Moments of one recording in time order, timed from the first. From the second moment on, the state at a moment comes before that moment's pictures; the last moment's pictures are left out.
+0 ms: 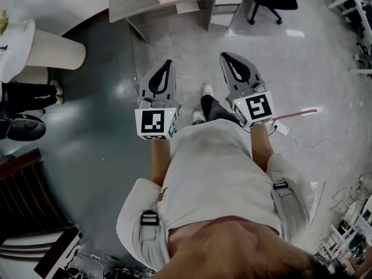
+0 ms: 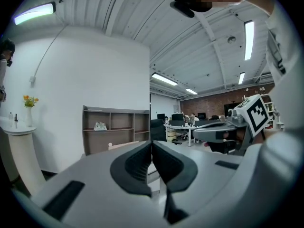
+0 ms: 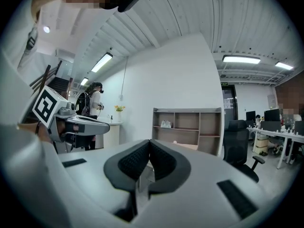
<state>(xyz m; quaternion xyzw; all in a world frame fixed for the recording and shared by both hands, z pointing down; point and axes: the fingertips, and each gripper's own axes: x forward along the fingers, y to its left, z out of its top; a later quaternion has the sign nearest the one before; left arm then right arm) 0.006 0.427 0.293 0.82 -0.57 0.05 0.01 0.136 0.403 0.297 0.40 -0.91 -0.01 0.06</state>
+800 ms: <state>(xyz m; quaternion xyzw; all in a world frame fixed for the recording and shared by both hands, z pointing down) 0.020 0.276 0.293 0.79 -0.61 0.06 0.02 0.143 0.241 0.299 0.35 -0.94 0.00 0.05</state>
